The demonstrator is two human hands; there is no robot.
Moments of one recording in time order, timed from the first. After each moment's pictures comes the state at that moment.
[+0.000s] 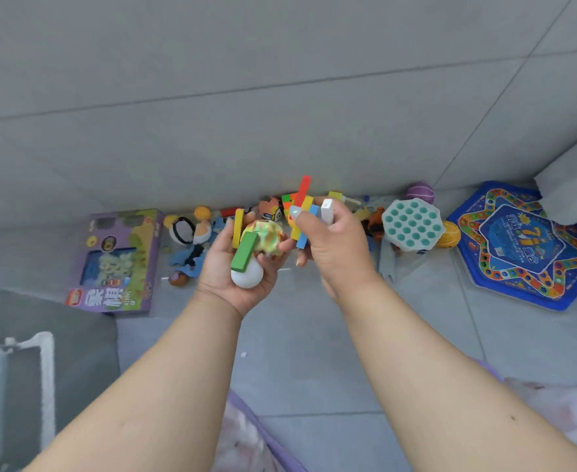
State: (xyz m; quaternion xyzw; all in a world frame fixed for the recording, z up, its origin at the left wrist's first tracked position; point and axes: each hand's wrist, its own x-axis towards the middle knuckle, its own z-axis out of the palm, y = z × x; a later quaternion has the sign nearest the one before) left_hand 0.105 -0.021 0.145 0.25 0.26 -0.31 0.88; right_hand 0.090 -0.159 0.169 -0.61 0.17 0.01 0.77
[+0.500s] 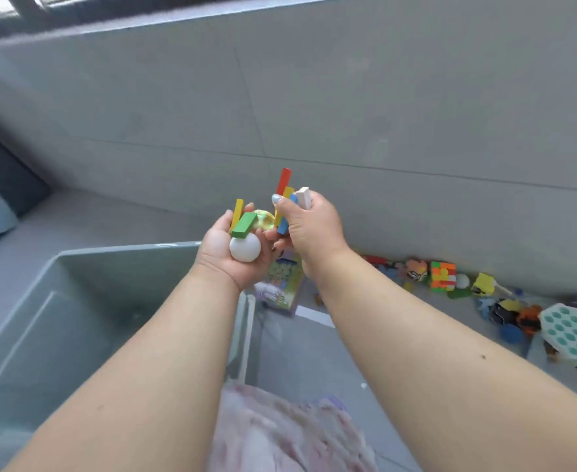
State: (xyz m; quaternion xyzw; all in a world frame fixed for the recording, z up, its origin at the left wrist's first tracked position) left_hand 0.044 0.209 0.310 0.25 0.31 -0.04 0.92; right_hand 0.071 0.097 0.320 -0.58 0.00 0.18 0.79
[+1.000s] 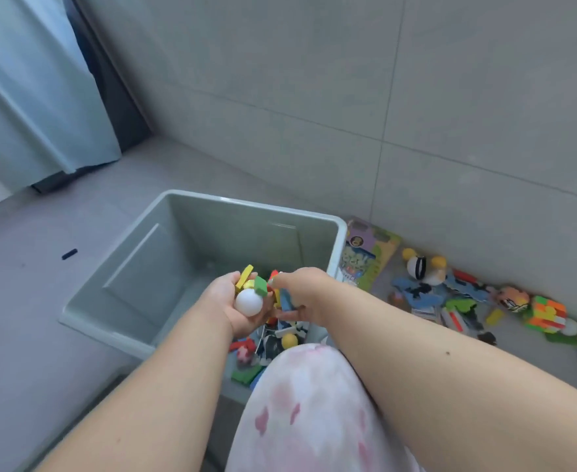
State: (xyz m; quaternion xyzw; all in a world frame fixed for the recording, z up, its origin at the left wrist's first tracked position) left_hand -0.097 0.341 0.238 0.17 0.54 0.01 0.82; right_hand -0.024 0.224 0.262 -0.67 0.01 0.53 0.52
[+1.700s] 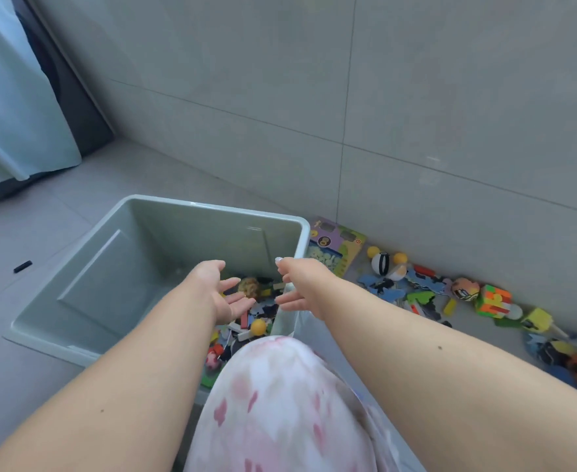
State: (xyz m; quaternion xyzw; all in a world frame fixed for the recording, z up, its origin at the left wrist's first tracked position) left_hand -0.061 0.321 0.249 0.35 0.58 -0.01 0.73; right_hand 0.005 0.182 0.260 -0.70 0.02 0.46 0.54
